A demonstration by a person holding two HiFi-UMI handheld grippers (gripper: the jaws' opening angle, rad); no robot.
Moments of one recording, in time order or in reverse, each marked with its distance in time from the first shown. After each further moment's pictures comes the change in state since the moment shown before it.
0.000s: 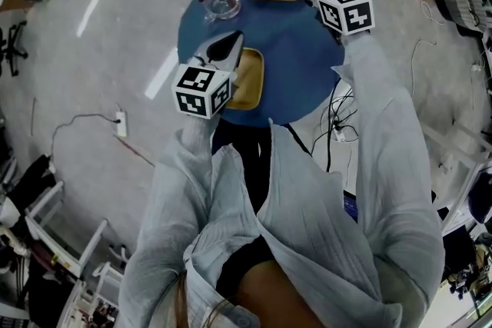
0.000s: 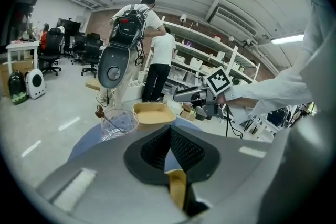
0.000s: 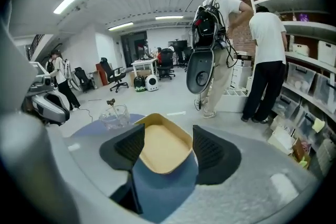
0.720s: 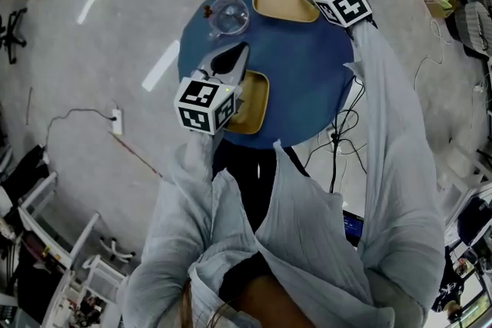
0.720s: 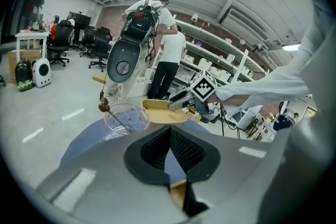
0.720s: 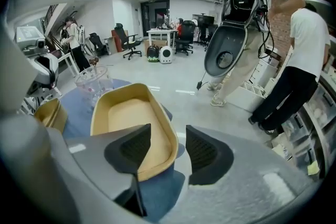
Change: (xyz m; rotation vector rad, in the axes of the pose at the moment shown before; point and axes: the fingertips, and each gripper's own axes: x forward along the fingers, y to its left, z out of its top) left arm 0.026 0.026 -0.003 -0.098 0.012 0.047; right arm 0.089 -0.034 -0.035 -0.257 0.311 0.102
